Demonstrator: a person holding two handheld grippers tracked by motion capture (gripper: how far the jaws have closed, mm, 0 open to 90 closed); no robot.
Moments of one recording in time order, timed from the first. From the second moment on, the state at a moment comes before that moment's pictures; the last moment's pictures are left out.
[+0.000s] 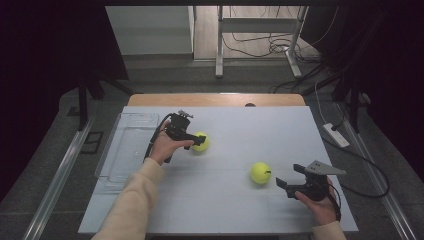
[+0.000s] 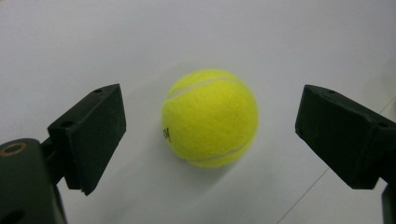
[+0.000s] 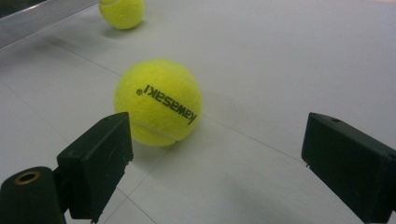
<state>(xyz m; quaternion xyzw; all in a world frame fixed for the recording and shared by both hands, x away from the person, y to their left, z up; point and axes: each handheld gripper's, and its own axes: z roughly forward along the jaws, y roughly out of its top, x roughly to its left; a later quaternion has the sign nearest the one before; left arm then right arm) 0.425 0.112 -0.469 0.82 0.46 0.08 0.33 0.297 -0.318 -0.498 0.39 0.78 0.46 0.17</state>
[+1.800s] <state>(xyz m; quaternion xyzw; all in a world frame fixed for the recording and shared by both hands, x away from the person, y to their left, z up) 0.442 0.099 -0.498 0.83 0.46 0.05 0.31 0.297 -0.322 -0.499 0.39 0.78 0.46 0.18</state>
